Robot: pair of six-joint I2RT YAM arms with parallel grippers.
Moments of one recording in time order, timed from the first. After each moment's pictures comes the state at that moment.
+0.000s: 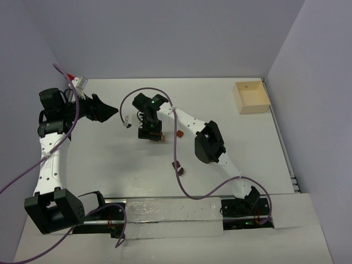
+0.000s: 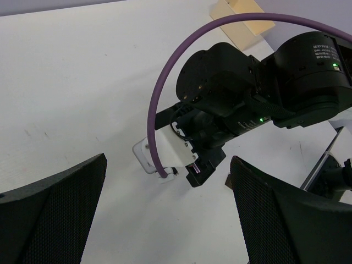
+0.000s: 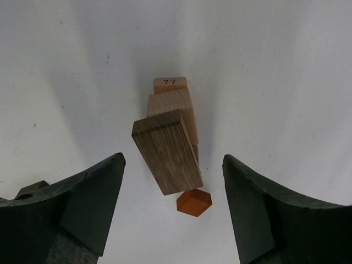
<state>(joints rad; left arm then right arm) 0.22 1.18 1.11 -0.36 0.97 -0.04 0.86 2.48 2.40 -1.24 -0.09 -0.72</state>
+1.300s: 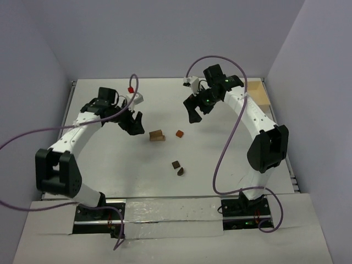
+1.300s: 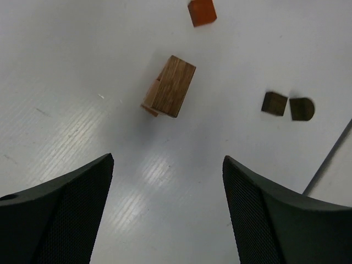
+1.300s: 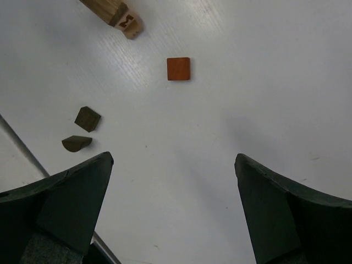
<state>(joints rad) -0.20 1.46 1.17 -0.63 0.65 0.36 0.38 1.78 1.76 -1.05 -0.42 -0.43</state>
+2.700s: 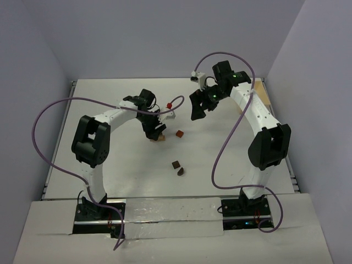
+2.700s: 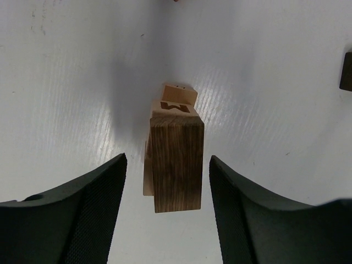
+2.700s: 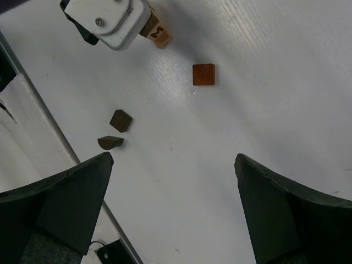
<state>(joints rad) -0.48 1.98 1.50 -0.79 0.42 0.76 0.27 1.81 1.80 -1.12 -0.63 -0.41</state>
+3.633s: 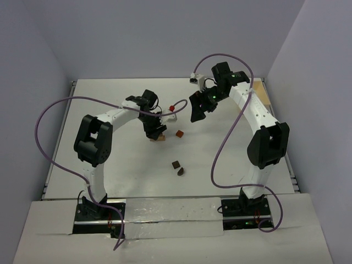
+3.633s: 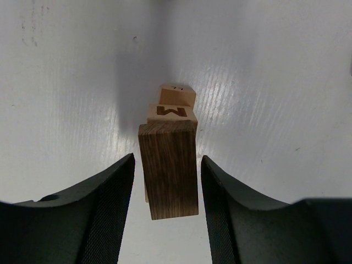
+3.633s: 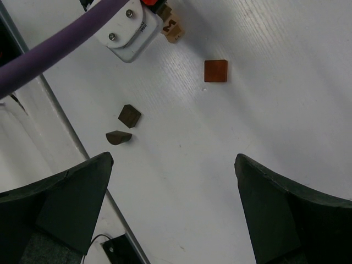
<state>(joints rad) -0.50 2.01 1.52 -0.81 0.39 0.83 0.27 1.83 1.81 -1.15 -0.67 -0.43</state>
